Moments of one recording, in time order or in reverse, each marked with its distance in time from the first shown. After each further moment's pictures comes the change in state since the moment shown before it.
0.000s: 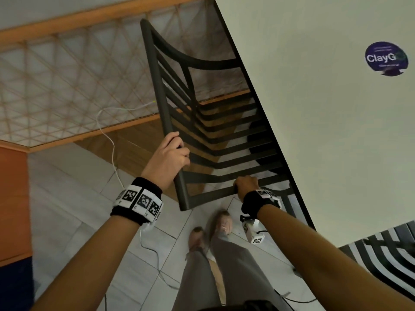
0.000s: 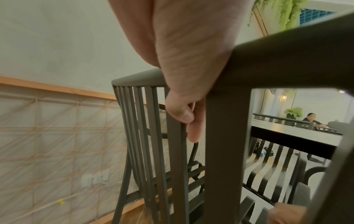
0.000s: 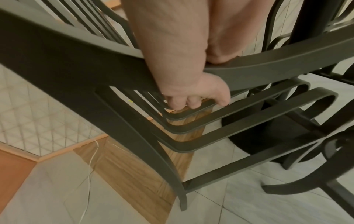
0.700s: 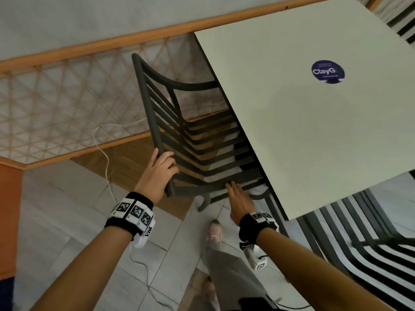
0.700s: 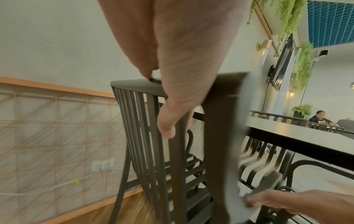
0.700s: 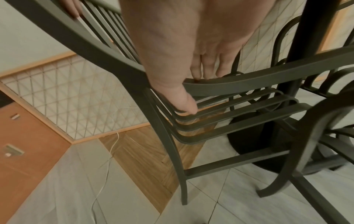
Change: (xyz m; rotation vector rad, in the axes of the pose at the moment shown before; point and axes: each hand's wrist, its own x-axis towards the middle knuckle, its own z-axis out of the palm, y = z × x) left_hand -0.053 0.085 -0.019 0.021 -0.165 -0.218; right_hand -0.117 0.023 0.058 0.206 0.295 -0.033
